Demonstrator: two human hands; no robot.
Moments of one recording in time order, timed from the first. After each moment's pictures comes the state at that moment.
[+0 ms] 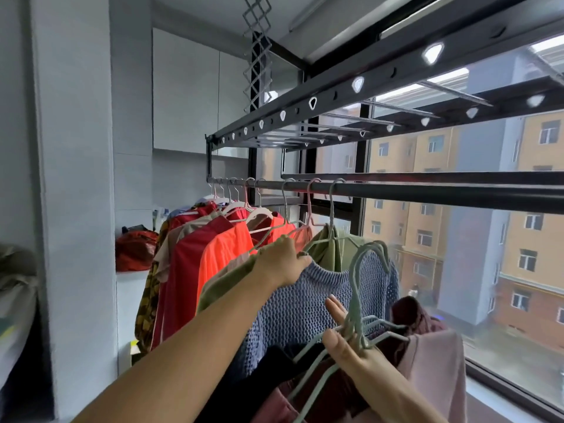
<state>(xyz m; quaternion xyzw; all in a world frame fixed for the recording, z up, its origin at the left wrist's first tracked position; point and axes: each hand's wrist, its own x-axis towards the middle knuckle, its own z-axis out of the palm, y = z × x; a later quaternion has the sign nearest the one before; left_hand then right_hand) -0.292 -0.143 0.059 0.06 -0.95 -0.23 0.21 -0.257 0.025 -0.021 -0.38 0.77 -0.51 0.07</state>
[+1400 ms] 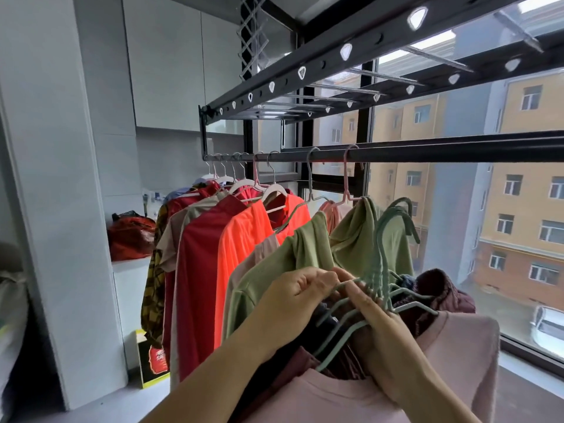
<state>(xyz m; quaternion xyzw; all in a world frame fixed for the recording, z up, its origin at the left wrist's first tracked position) -0.236 -0.200 -0.007 -0.13 -0.80 -0.56 0.17 -0.270 -0.062 -0.037 -0.22 0.45 -0.85 0.16</state>
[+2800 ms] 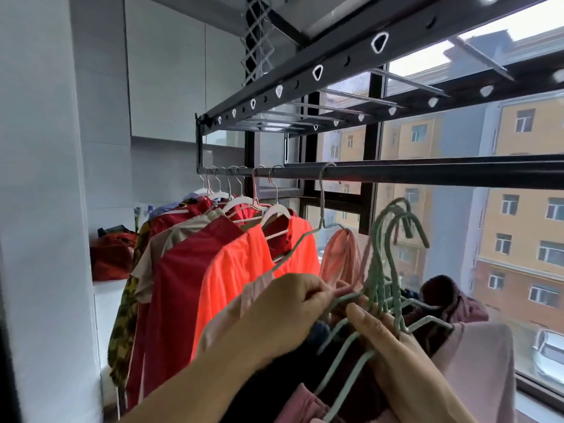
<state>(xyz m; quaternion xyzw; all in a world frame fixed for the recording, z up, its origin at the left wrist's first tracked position) -0.313 -0.245 0.034 -0.10 -0.91 -0.36 0.20 -0.343 -0.102 -0.013 -0.29 0.57 -0.77 0.08</state>
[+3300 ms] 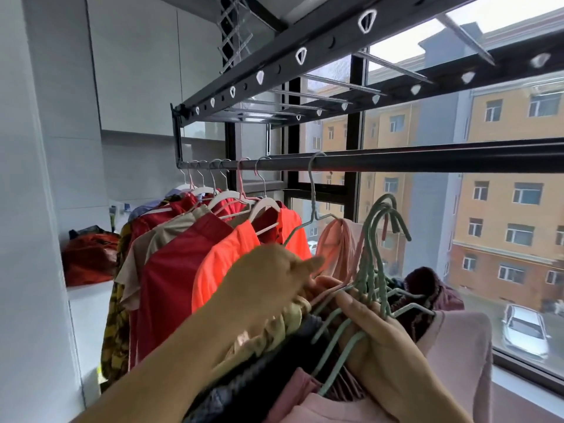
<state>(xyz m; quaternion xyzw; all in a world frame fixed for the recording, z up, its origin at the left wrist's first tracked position) -0.333 -0.268 0.054 -0.09 -0.94 -0.27 0.21 -0.360 -0.115 -0.018 -0.24 0.37 -0.88 0.21</state>
